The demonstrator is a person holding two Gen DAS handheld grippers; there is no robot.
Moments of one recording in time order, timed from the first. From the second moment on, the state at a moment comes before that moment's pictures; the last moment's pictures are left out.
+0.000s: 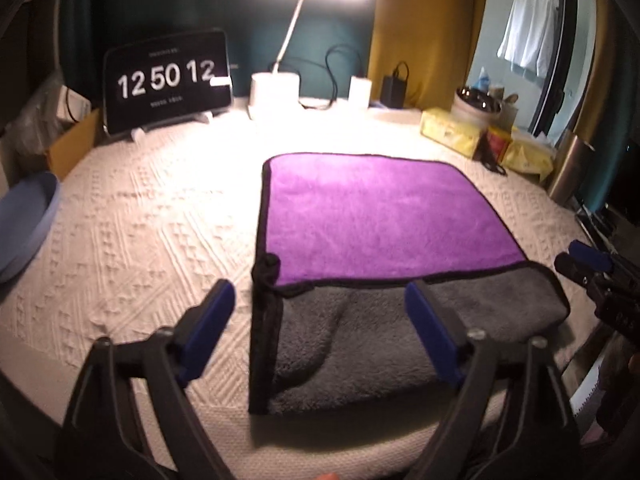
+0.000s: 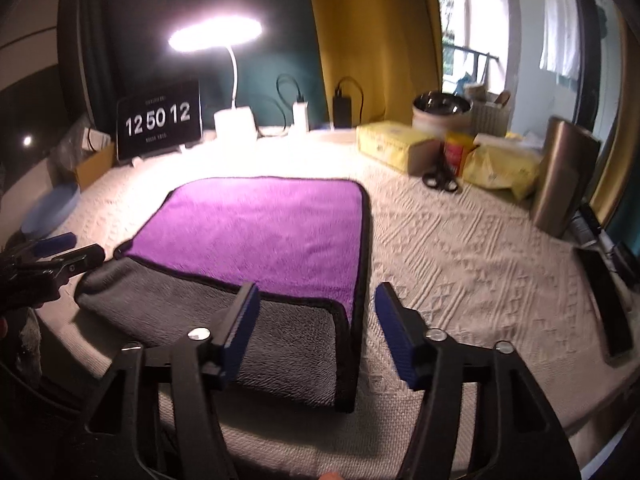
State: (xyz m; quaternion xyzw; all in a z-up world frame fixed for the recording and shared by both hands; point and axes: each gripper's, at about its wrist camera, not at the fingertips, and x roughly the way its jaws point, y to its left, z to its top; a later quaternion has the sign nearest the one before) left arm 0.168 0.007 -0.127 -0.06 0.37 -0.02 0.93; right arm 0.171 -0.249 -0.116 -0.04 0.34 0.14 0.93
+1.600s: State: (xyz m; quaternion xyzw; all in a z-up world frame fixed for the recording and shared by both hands) left arm 0.232 0.013 -0.068 -0.03 0.30 -0.06 0.95; right arm 0.245 -0.230 -0.070 -0.10 0.22 0.14 0.96
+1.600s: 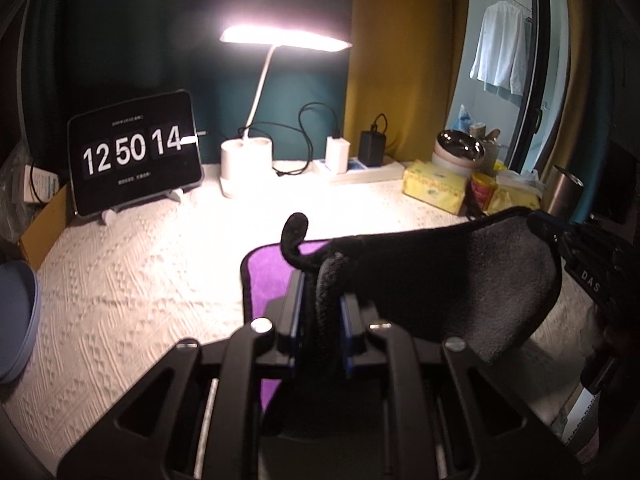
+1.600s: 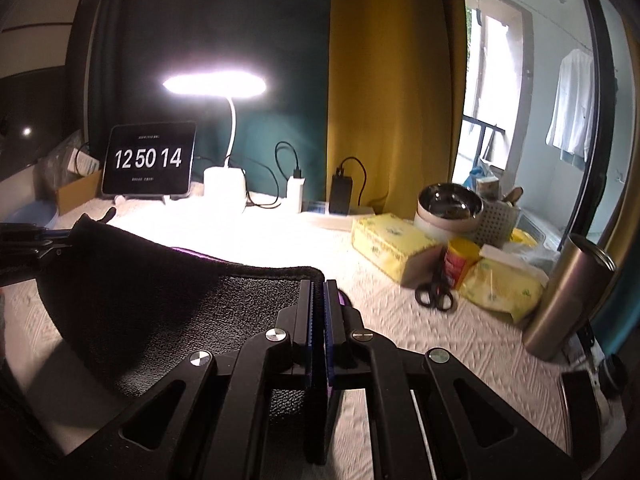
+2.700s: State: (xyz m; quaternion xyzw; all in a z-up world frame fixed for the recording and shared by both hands) left arm 0.369 0.021 -0.145 0.01 0.40 0.01 0.92; right arm 0.393 -0.208 -0.140 -0.12 0.35 0.10 0.93
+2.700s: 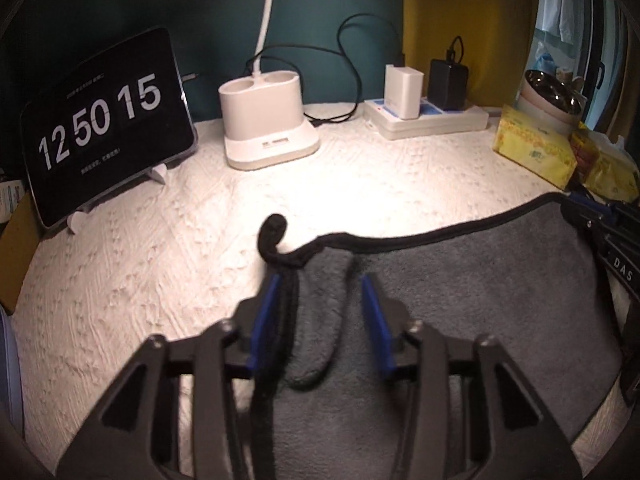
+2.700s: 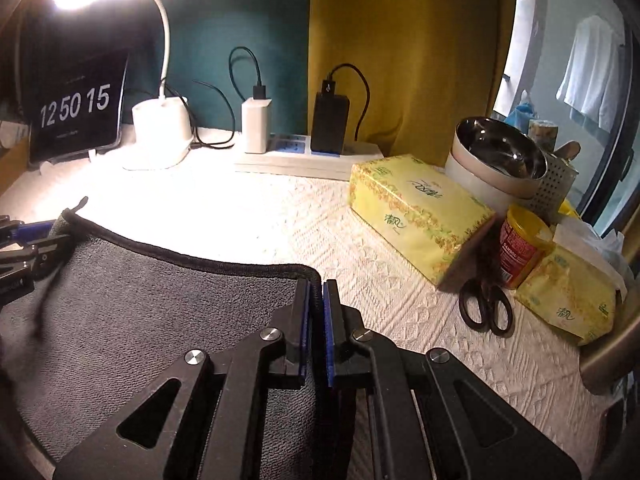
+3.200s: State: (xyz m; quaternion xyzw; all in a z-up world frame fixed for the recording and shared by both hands) left arm 0.325 0.023 -0.119 -0.01 0.38 0.01 0.92; right arm 0.353 -0.212 -0.121 -0.11 0.34 0.09 0.93
